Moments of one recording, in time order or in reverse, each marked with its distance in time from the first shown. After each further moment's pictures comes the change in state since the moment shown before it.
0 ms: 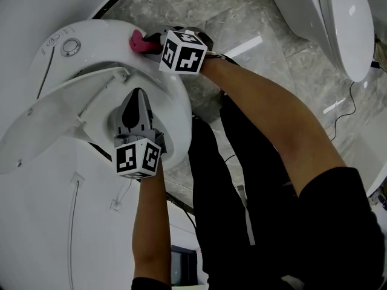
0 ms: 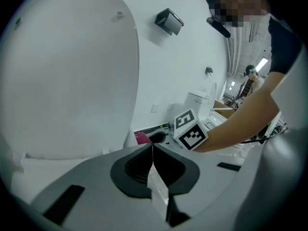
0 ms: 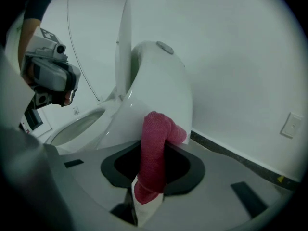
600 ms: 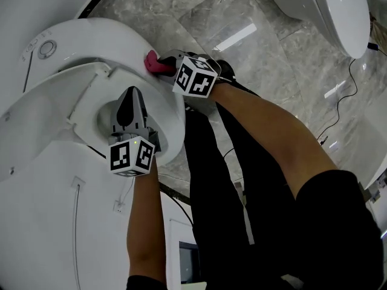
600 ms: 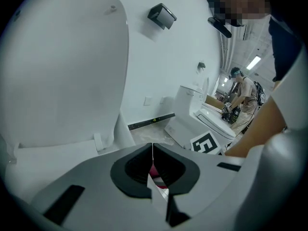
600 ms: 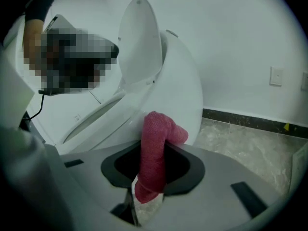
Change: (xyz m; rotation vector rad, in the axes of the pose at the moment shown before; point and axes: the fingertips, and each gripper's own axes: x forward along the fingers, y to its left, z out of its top) left arm -0.004 -0.016 -0.038 0.048 0.054 -0.087; right arm -0.012 0.101 -0.094 0.232 0.015 -0.016
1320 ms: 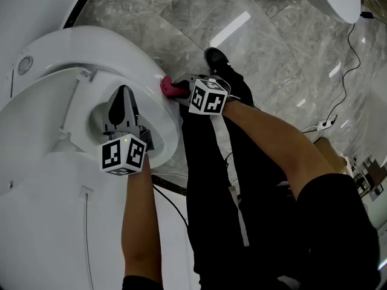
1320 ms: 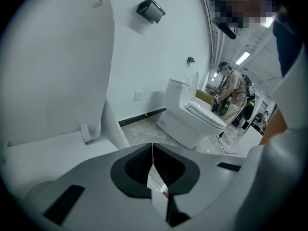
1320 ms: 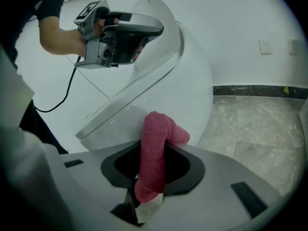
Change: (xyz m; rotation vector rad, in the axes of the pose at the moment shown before) left arm 0.005 -0.016 -0.027 0.073 0.047 -0.093; right arm -0.015 0.102 -0.105 0.137 0.038 0.072
